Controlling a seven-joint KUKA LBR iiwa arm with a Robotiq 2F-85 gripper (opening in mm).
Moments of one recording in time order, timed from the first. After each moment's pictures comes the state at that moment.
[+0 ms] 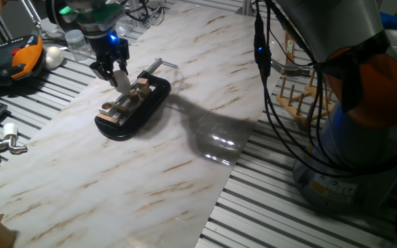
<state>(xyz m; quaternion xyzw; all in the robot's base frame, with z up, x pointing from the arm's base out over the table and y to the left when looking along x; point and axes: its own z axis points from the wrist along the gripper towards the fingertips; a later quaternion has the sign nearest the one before) 0.652 0.037 0.153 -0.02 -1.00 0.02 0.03</state>
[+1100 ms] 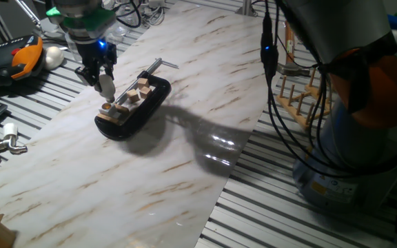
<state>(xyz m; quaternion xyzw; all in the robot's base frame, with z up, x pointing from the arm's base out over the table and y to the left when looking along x) 0.664 0.075 0.158 -0.01 -1.00 0.01 -0.05</state>
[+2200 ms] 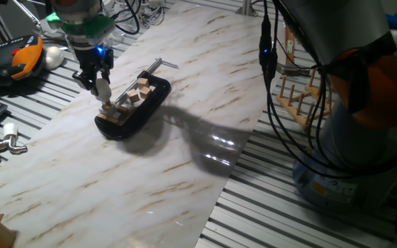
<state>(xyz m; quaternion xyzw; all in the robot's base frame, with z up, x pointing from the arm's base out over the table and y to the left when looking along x) 0.678 0.078 0.141 -0.02 -1.00 0.00 -0.05</state>
